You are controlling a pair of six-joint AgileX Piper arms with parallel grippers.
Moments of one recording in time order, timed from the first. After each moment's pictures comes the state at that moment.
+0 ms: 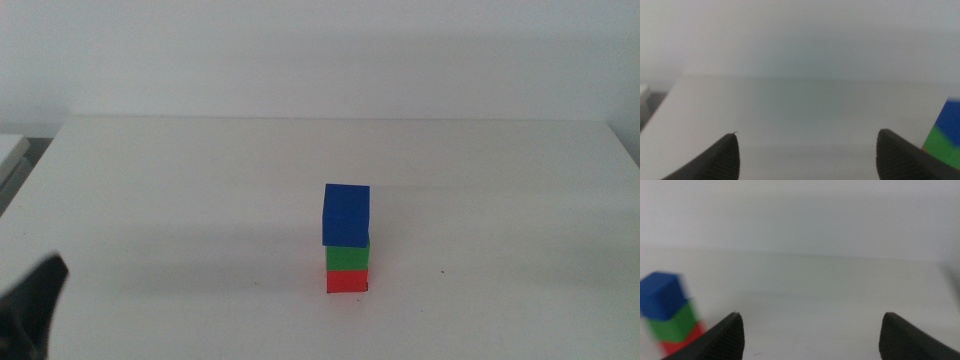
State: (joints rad) left arm -0.16 0.24 -0.21 -0.10 0.23 -0.05; right arm 0.21 0.32 -0.34 0.04 0.33 0.01
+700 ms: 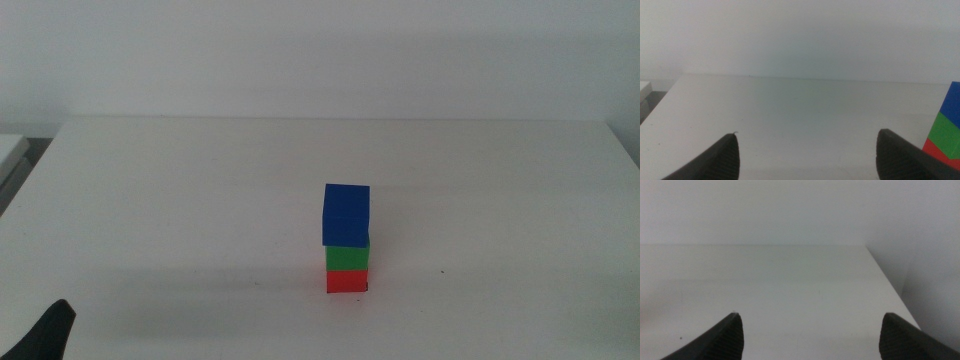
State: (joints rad) left arm -0.16 0.00 0.00 -0.10 0.18 -0.05; right arm -0.04 0.00 0.00 -0.04 0.25 0.01
